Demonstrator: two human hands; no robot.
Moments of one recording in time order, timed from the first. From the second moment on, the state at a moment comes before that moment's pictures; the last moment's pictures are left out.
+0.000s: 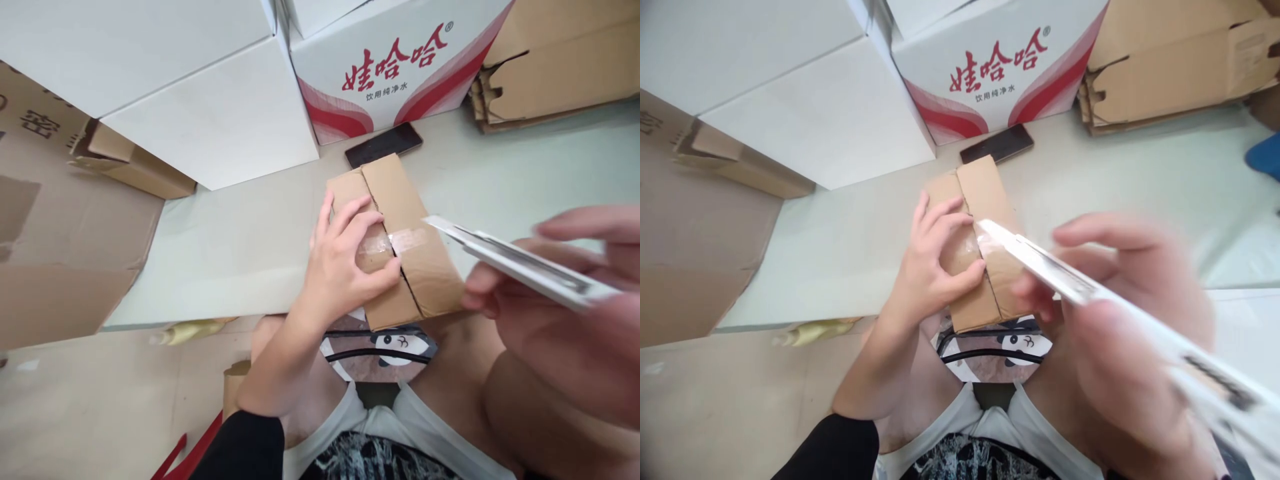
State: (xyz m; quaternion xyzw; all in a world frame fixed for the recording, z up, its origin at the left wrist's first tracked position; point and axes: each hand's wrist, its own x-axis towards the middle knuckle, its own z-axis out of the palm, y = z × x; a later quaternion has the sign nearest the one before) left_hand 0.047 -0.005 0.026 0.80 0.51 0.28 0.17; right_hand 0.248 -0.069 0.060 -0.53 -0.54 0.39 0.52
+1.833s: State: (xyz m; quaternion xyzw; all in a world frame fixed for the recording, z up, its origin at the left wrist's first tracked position) left_hand 0.043 -0.001 0.011 0.82 0.45 0.32 0.15; right_hand 0.258 0.028 -0.046 -0.65 -0.43 0.20 0.60
